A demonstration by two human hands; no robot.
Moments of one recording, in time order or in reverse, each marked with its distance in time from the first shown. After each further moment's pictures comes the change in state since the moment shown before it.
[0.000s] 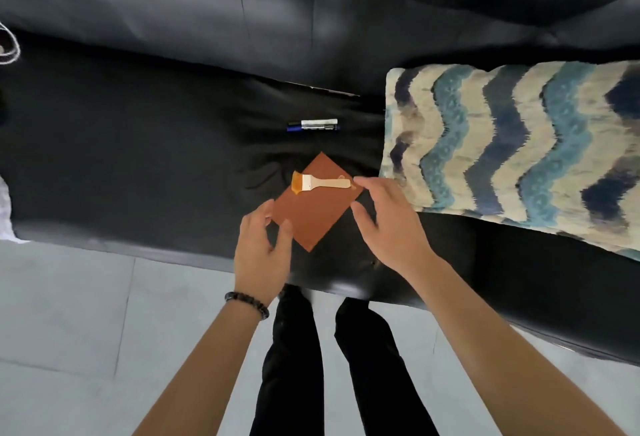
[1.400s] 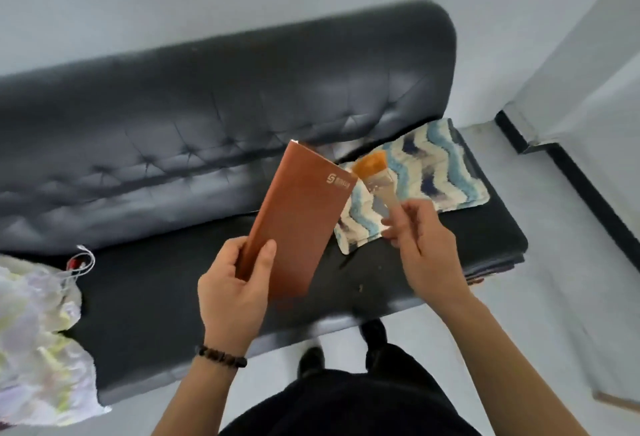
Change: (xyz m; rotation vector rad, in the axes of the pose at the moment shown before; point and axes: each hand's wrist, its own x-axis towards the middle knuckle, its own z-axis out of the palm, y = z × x) left_hand -0.232 0.168 -0.243 -0.113 0.069 0.648; right_hand -0.296 -0.203 -0.186 0.450 0.745 0.132
